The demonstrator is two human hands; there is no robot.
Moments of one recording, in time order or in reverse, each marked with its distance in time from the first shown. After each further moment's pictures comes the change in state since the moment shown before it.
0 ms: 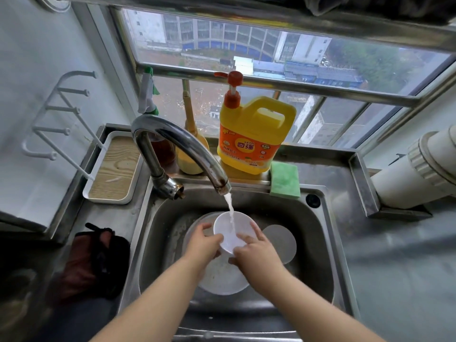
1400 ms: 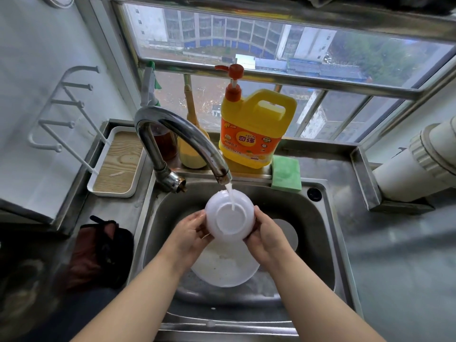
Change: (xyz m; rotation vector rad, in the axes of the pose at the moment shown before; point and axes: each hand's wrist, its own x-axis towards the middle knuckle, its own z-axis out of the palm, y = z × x) left_hand -0.007 0.005 -0.035 -0.410 -0.230 0.057; right_hand 0.007 0.002 -0.023 2.360 0.220 0.732
